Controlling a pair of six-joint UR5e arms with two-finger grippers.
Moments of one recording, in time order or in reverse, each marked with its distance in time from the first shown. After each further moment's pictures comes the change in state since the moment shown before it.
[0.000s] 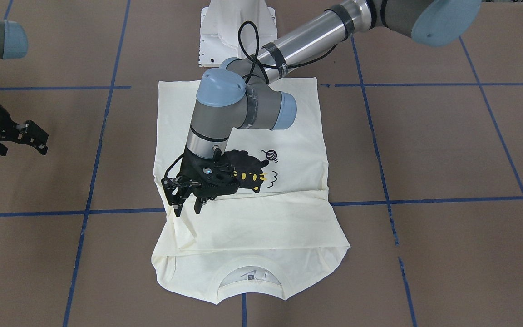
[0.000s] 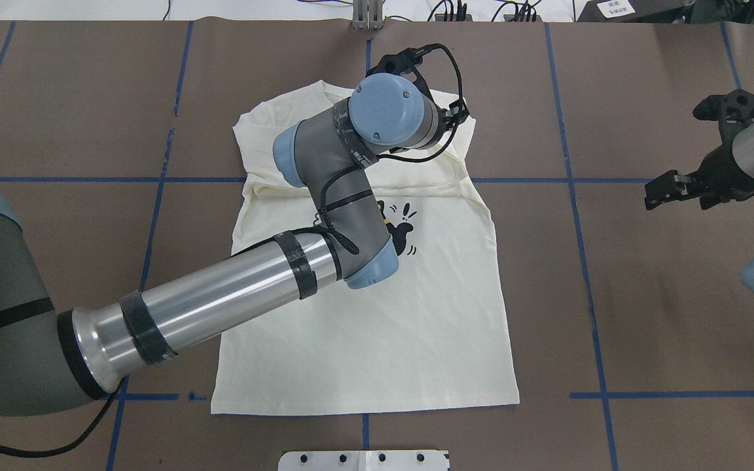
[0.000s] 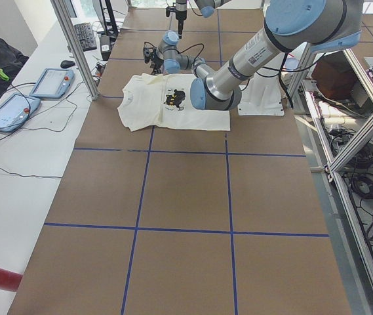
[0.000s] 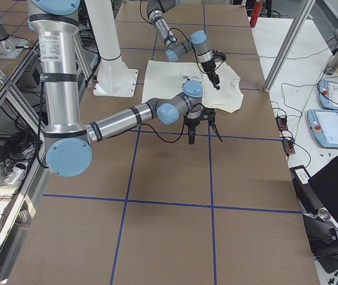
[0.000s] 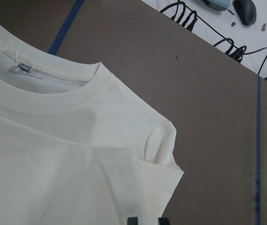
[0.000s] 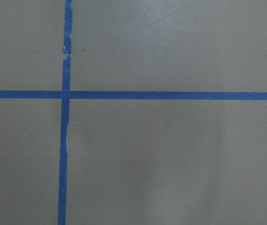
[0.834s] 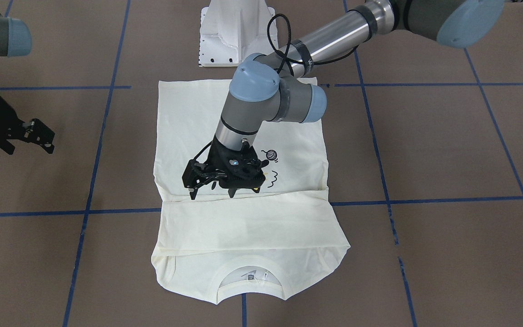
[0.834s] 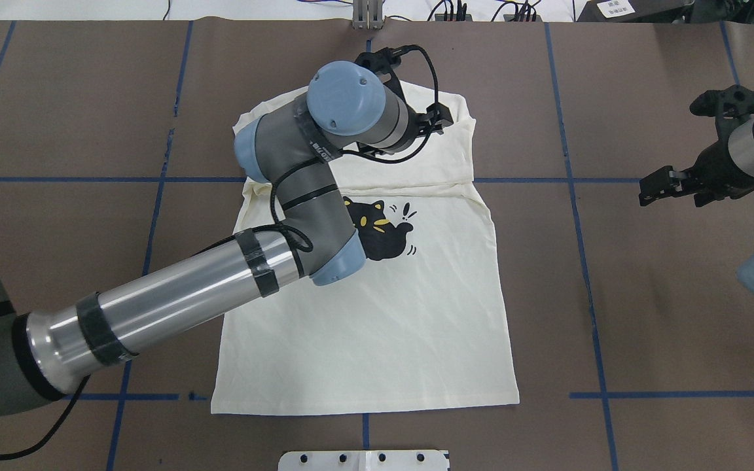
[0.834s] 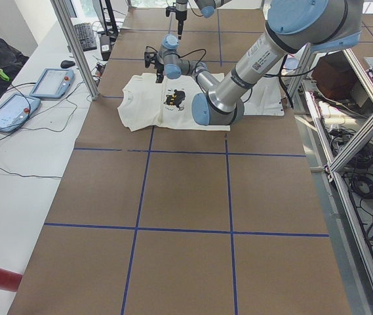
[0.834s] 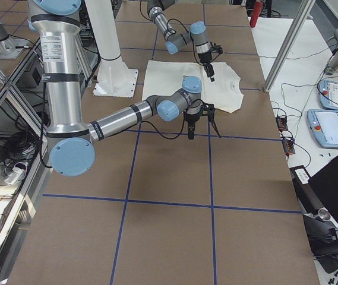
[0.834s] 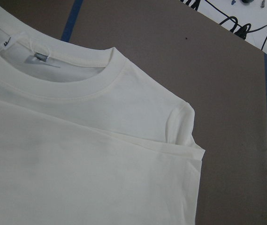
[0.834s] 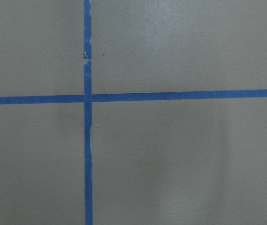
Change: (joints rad) left arm -0.039 0.227 -0.352 0.190 -0.142 0.168; right arm -0.039 0.008 0.031 0.038 -0.001 0.121
